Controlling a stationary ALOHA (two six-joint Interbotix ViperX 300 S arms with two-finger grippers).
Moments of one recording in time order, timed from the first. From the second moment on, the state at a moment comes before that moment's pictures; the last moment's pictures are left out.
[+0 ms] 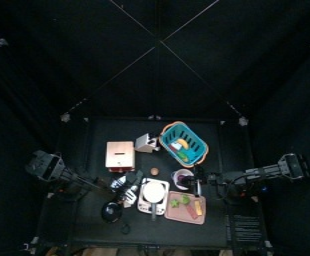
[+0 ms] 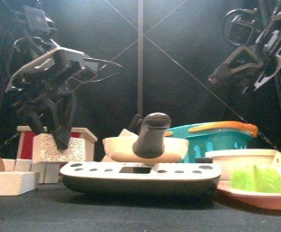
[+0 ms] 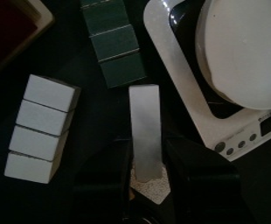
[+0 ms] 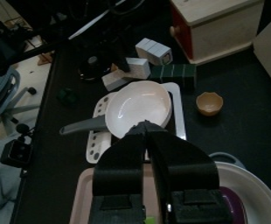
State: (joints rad) left arm -0.32 -0.02 0.66 0.51 0.69 -1.59; right arm 0.09 -0.56 1.14 0.28 -0.29 0.05
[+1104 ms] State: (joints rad) left arm -0.11 0.02 0.65 0.61 -0.02 -1.59; right arm 0.07 -0.56 1.14 0.31 -0.25 0.05
